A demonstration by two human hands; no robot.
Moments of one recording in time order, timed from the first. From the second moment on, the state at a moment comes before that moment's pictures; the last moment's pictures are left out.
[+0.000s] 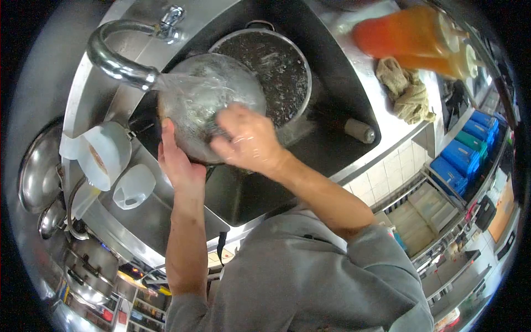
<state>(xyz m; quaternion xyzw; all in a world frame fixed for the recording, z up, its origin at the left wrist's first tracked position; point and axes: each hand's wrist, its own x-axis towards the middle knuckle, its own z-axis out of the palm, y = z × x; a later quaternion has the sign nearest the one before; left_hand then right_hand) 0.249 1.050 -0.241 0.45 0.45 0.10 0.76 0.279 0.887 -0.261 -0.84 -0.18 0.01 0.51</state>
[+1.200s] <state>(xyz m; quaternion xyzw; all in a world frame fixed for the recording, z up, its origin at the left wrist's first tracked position) 0.317 1.010 -0.188 0.35 0.38 0.04 0.86 0.388 0.832 -0.241 -0.83 -0.12 -0.01 0.55</state>
